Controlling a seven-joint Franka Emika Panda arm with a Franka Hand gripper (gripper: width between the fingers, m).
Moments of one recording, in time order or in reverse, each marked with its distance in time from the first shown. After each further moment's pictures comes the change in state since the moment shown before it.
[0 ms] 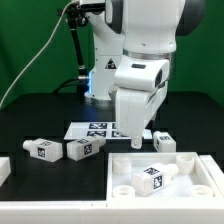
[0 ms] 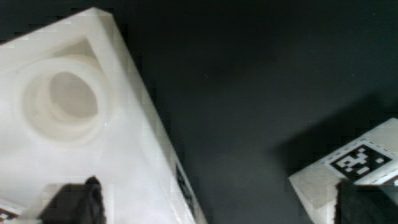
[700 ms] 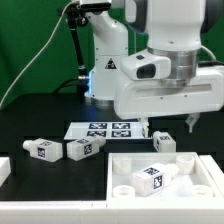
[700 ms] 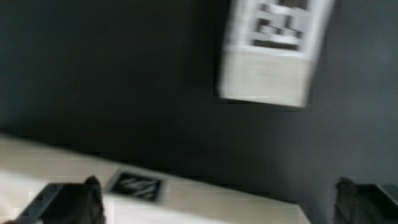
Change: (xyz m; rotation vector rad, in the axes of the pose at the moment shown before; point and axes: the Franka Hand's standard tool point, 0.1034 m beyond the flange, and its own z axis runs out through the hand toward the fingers) arm 0.042 -0.029 0.001 0.007 0.012 0.938
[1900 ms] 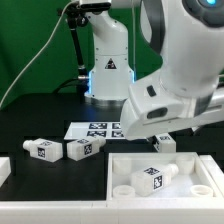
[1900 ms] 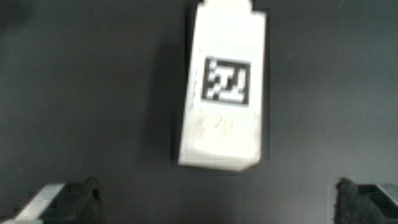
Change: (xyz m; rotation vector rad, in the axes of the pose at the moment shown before) arm -0.007 -0.006 0.012 0.104 -0.547 -0.092
